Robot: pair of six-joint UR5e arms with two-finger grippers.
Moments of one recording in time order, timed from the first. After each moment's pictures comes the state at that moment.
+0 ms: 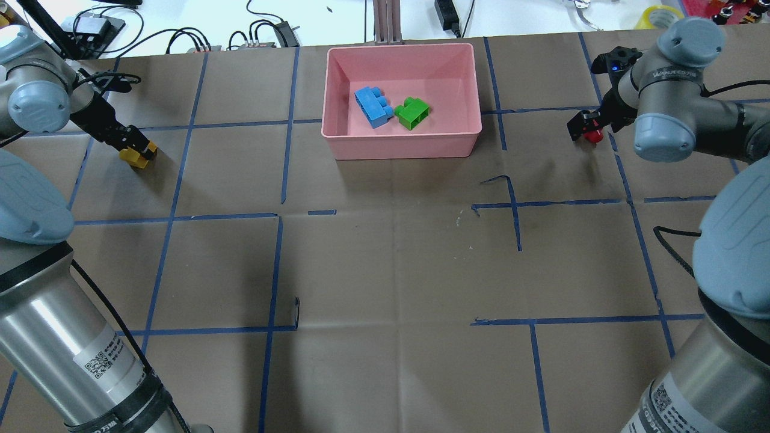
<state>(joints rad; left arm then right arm) -1.08 -2.39 -1.20 -1.22 1.50 0.83 1.27 -1.00 1.69 -2.47 -1.47 -0.46</state>
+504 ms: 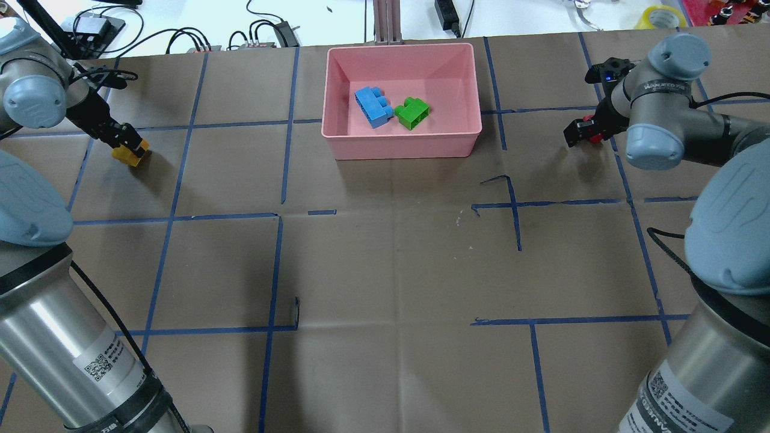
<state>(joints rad) -1.08 -2.38 -1.19 -1.22 1.56 0.83 1.27 -0.97 1.69 -2.50 -1.47 -0.46</state>
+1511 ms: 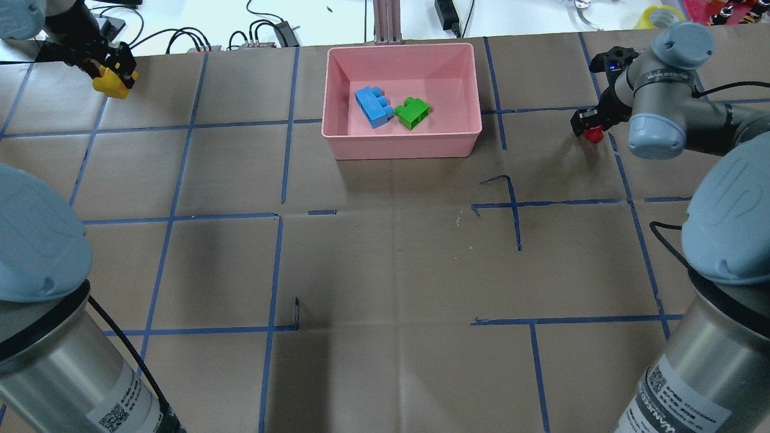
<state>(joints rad) -1.29 -2.21 -0.98 -1.48 1.66 0.39 1.27 -0.94 1.63 -2.50 -1.48 -0.45</state>
